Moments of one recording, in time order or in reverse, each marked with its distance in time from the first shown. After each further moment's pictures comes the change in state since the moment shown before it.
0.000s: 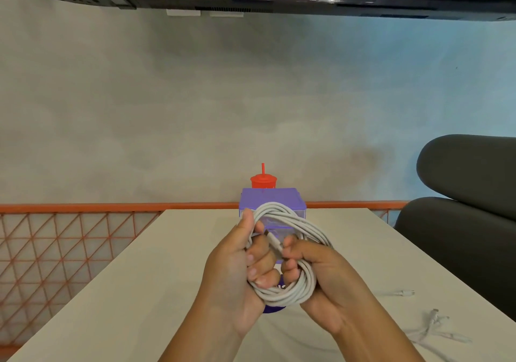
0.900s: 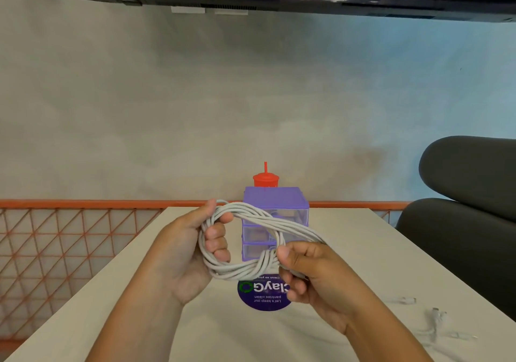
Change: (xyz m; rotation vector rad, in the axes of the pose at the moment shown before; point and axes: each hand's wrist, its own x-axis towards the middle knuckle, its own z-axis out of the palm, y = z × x) left_hand 0.011 0.055 -0.034 0.164 0.063 -0.029; right_hand 0.000 0.002 -0.007 -0.582 -0.031 0.011
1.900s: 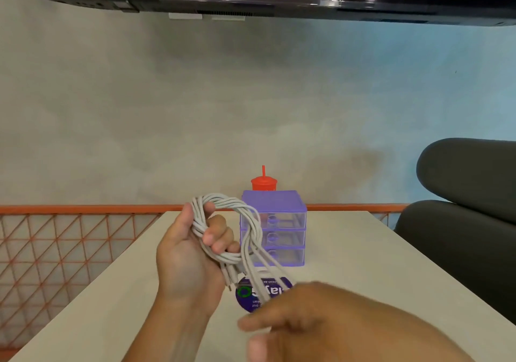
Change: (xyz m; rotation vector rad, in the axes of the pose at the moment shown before) left_hand -0.003 -0.024 0.012 -0.253 -0.076 0.322; right_hand -0.055 -0.031 0.024 -0.696 -0.211 -0.230
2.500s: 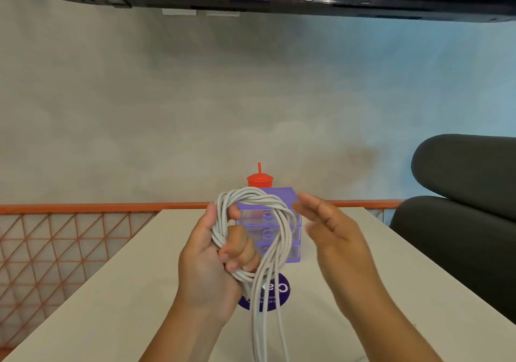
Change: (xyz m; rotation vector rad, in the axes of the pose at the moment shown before) left_hand -0.009 -0.020 0.008 0.024 -0.139 -0.107; right_hand 0.040 0.047 -0.021 0.282 0.658 -0.100
